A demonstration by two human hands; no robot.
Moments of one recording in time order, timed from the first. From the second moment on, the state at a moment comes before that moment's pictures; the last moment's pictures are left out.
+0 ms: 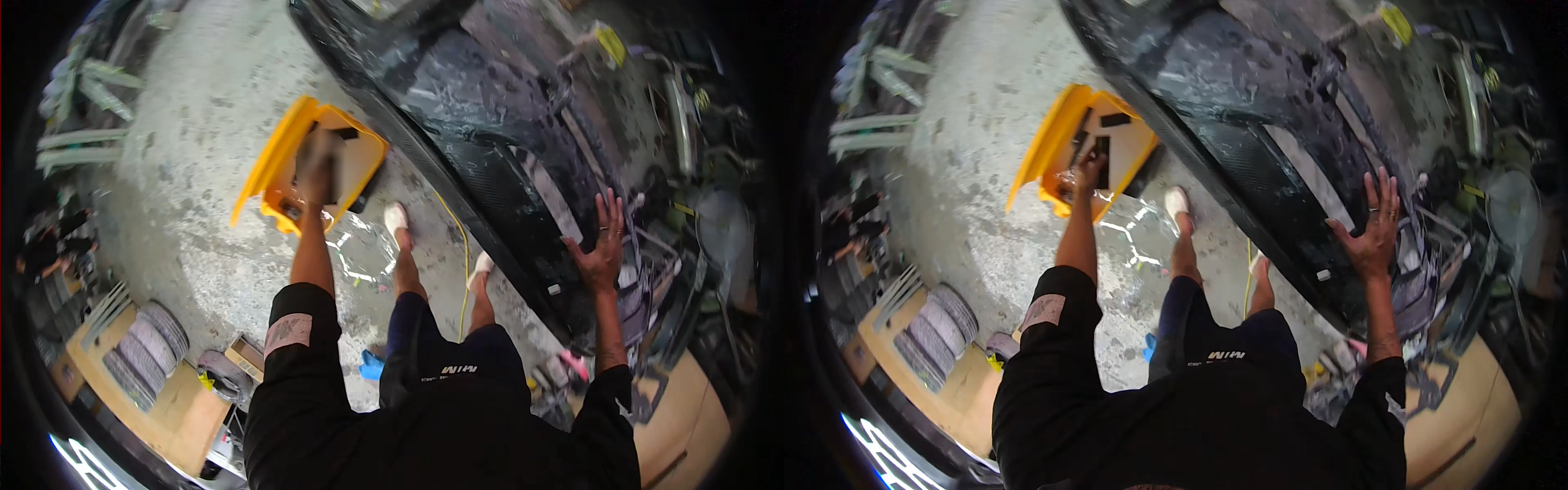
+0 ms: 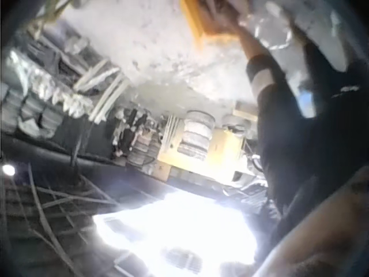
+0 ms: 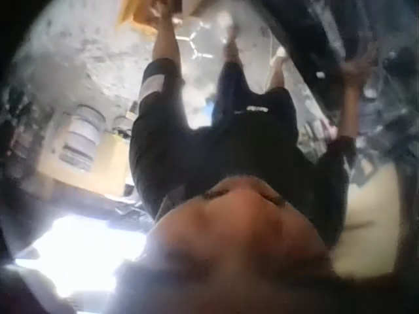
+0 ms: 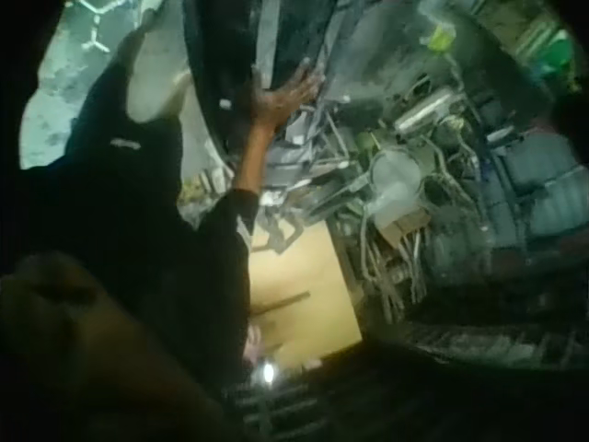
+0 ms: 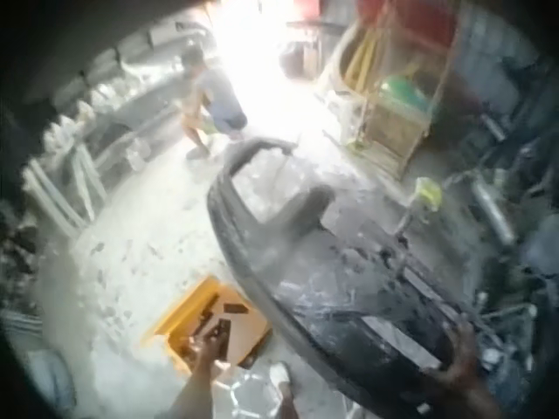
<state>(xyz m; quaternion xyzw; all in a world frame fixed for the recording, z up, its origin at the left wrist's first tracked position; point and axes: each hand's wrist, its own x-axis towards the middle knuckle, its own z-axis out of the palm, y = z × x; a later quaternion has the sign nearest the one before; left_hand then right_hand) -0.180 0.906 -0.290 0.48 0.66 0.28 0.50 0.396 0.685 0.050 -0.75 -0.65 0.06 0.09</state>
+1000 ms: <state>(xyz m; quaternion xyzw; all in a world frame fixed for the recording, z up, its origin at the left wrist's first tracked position) 0.180 0.652 0.155 0.96 -0.04 -0.10 0.26 0.261 0.553 -0.073 -0.67 -0.72 -0.04 0.17</state>
